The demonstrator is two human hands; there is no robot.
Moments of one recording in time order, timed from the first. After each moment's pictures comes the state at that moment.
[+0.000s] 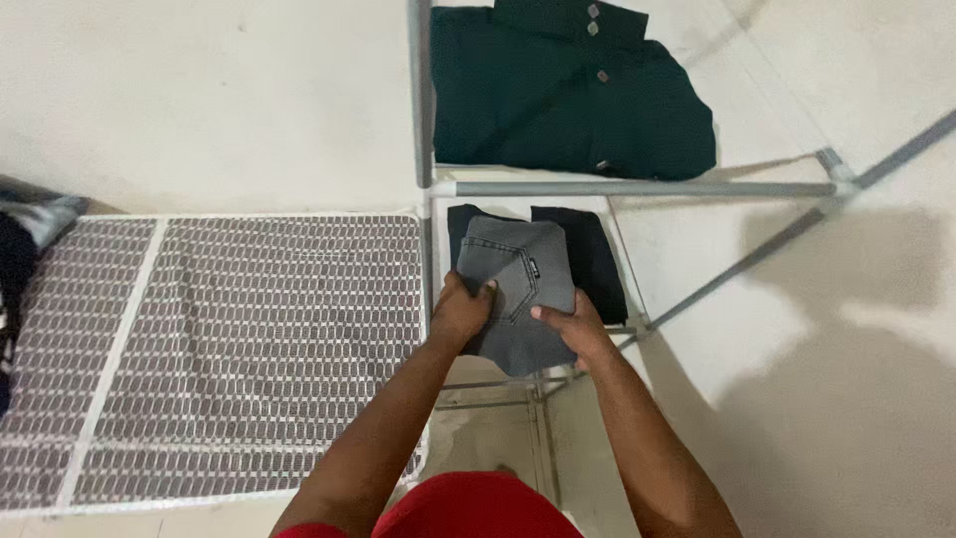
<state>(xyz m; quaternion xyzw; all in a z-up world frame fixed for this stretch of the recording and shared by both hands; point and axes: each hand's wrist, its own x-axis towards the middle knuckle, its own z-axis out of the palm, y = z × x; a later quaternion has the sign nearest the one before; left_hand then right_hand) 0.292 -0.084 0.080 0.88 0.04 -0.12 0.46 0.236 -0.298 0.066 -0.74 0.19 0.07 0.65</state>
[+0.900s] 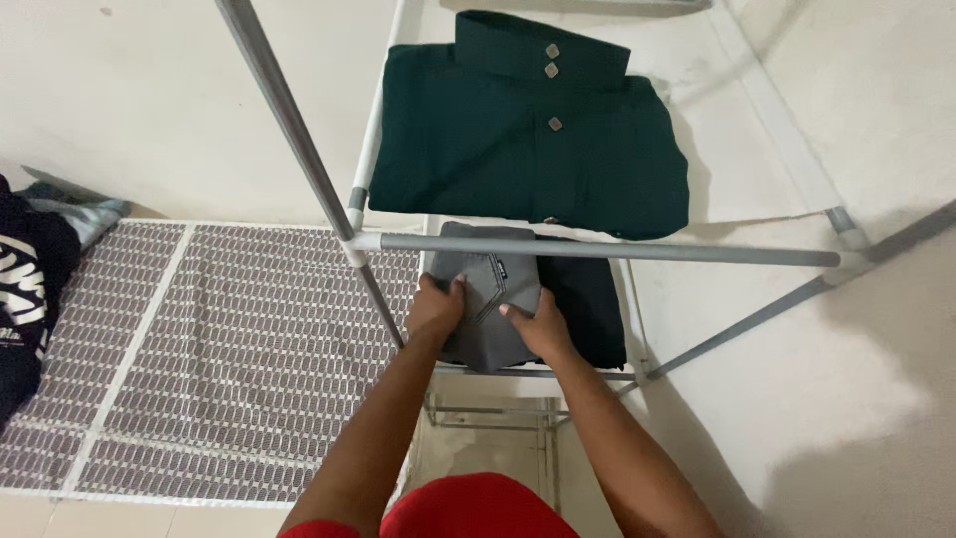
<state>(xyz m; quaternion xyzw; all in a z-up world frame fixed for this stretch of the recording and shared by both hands) 0.344 -0.106 0.092 0.91 0.21 -0.07 0.35 0.327 -0.304 0.028 -0.86 0.09 0.01 0.50</state>
